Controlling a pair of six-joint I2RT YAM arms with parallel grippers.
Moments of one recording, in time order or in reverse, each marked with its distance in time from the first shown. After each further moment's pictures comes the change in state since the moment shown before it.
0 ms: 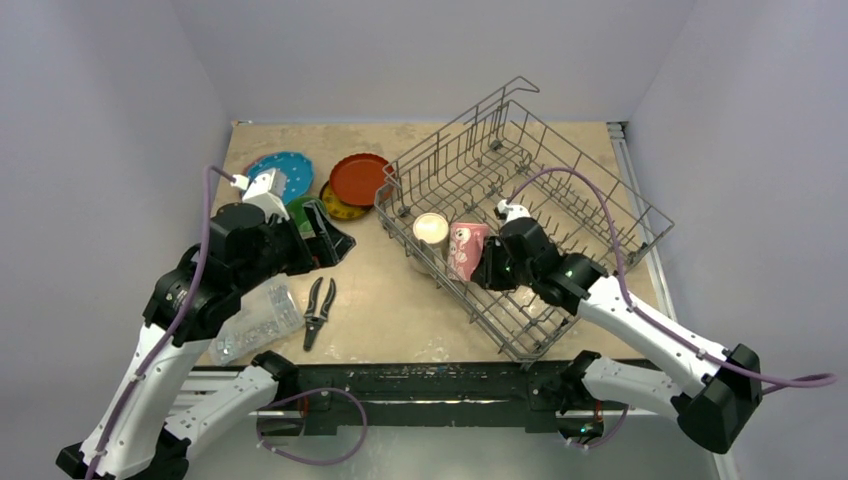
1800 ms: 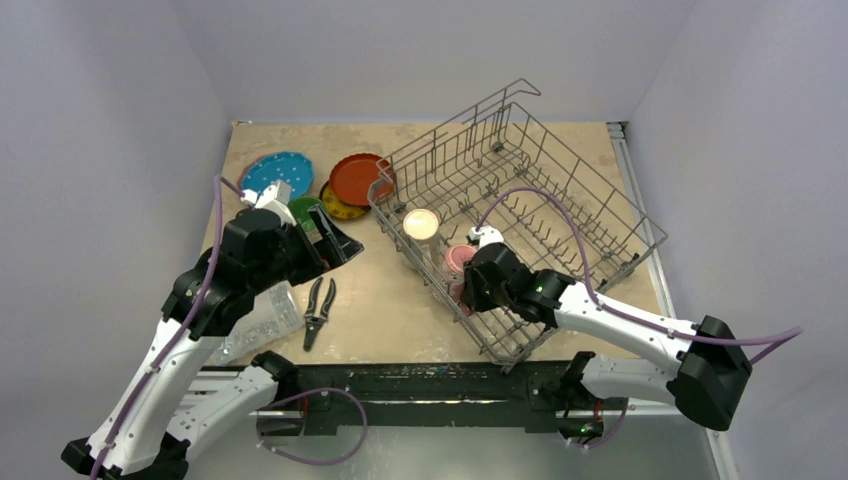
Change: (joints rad) left arm 0.000 -0.004 -0.118 0.052 0.032 -0.191; right arm 0.176 0.072 -0.181 0.195 0.132 -0.051
